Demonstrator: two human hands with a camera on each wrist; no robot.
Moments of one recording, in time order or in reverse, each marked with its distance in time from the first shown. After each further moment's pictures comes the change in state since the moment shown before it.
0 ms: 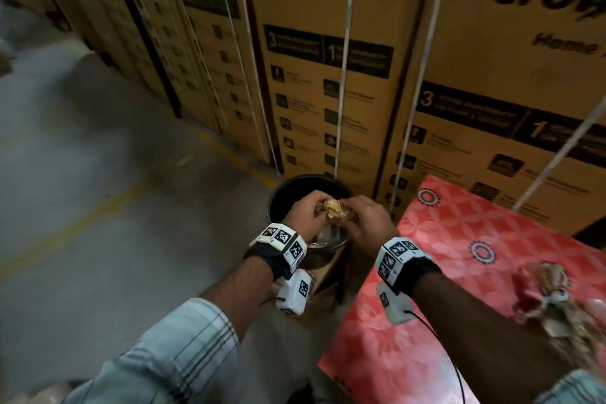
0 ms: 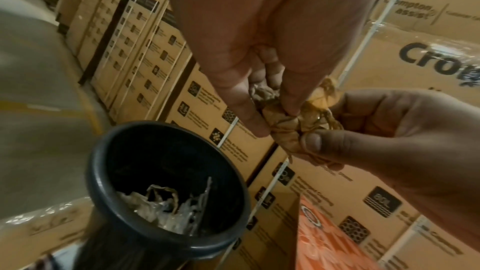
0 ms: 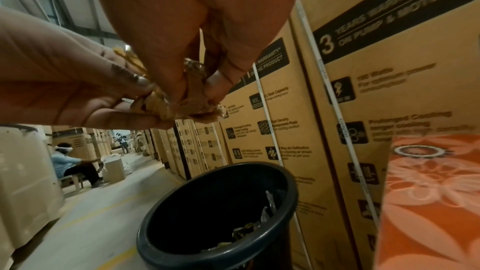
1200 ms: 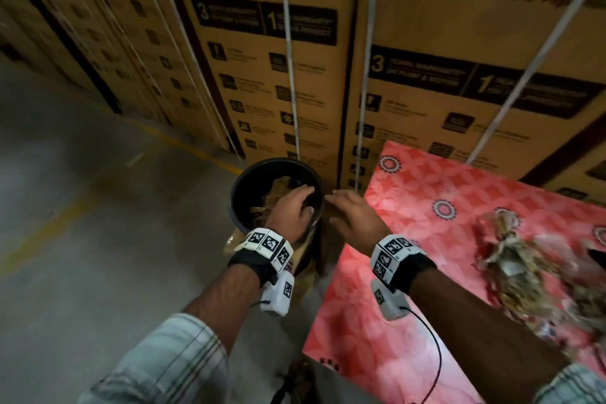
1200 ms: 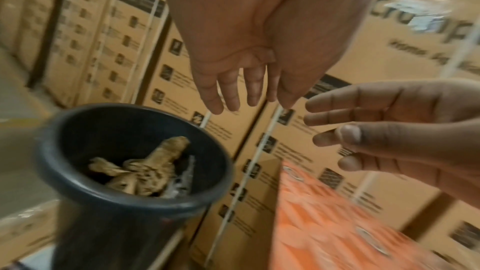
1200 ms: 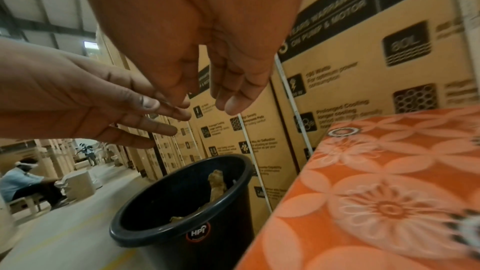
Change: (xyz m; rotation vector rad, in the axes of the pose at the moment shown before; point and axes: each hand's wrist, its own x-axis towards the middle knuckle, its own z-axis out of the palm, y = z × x) left_hand 0.010 0.003 0.033 0.273 -0.183 0.115; right_hand -0.040 0.047 0.009 0.062 -0.030 0.118
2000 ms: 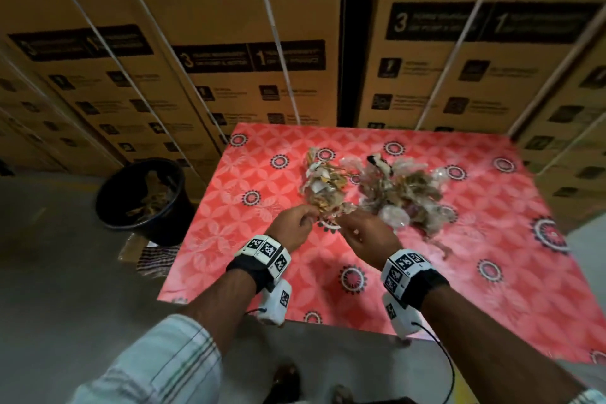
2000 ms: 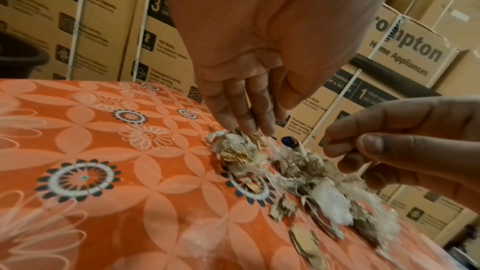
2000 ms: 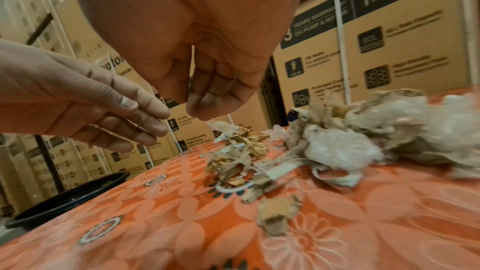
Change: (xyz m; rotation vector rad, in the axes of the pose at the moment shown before) left_hand -0.127 0.272 0.256 -0.057 -0.298 0.157; right_hand -0.387 0.125 -0.164 -0.077 0.231 0.214
